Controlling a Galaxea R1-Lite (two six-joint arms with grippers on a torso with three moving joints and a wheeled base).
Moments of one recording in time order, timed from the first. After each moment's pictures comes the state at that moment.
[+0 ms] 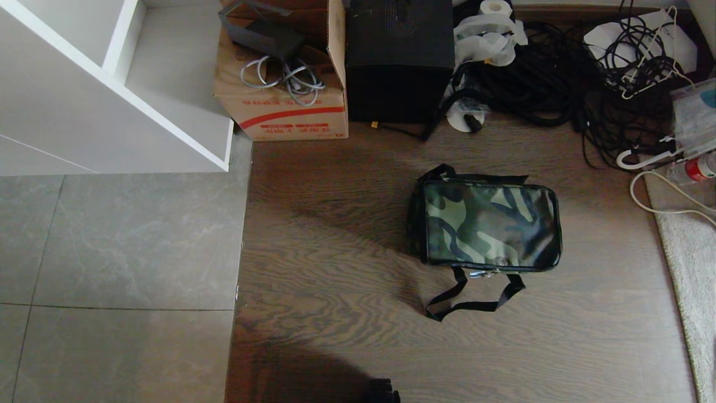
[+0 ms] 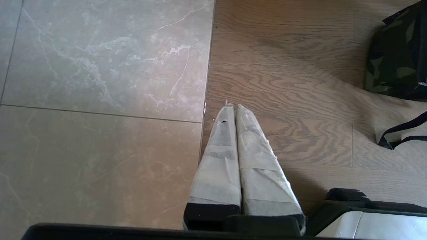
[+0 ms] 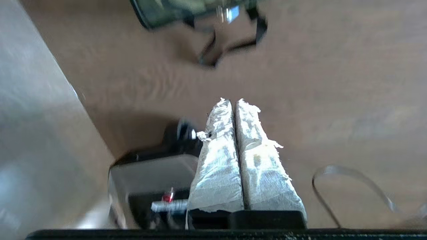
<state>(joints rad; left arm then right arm) 0.00 0.00 0.00 -0.03 0.01 -0.04 0.02 0.69 -0.62 0.38 0.10 0.38</state>
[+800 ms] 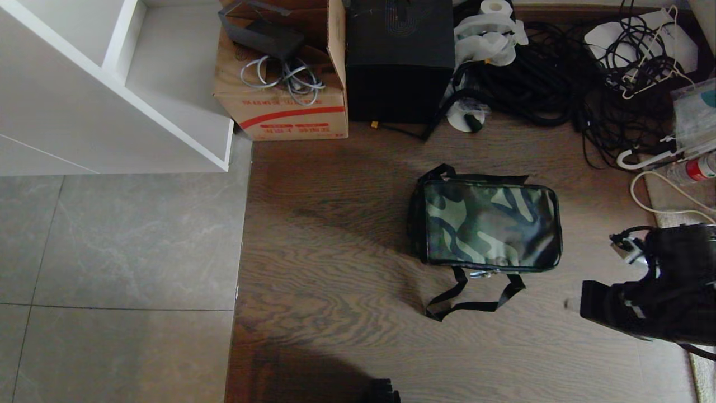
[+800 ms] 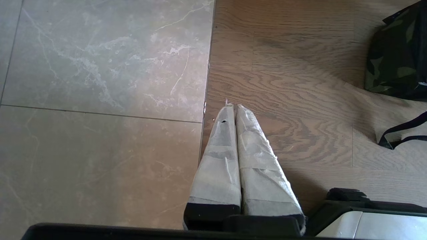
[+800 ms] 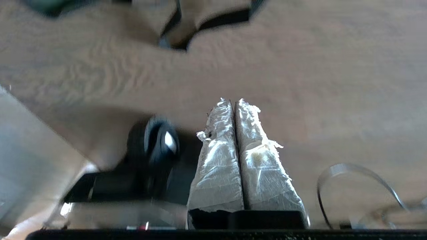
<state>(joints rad) 0.00 0.00 0.00 -0.03 0.01 -0.04 0.03 1.61 -0.51 -0.34 0.12 0.35</state>
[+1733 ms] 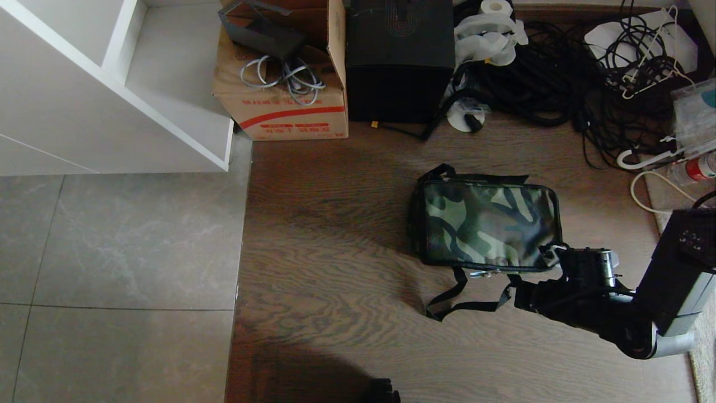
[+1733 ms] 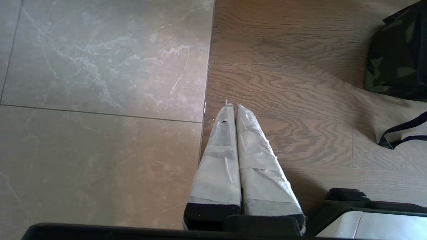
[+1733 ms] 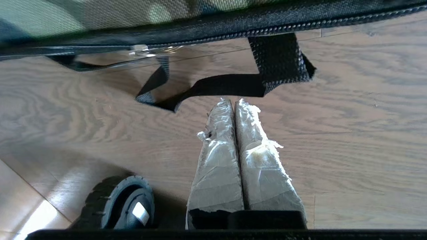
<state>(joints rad) 0.00 0.00 0.00 -0.03 0.01 -0.04 0.05 2.22 -0.57 -1.02 0.15 0.27</state>
